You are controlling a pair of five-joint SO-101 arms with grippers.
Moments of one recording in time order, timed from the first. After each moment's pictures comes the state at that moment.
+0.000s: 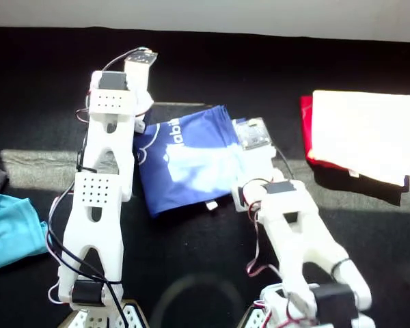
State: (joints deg) left arm -4.1 70.5 -80.7 96.6 -9.9; right arm -15.2 -15.4 56.0 34.1 8.7
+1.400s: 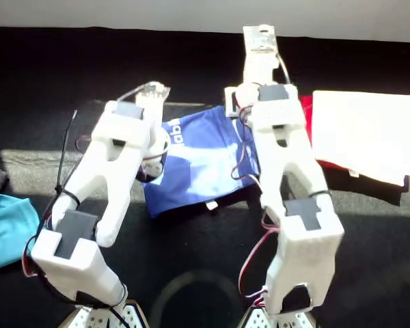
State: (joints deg) left arm 5.3 8.5 14.0 72.9 4.4; right arm -15.3 26.1 -20.4 58.1 -3.3
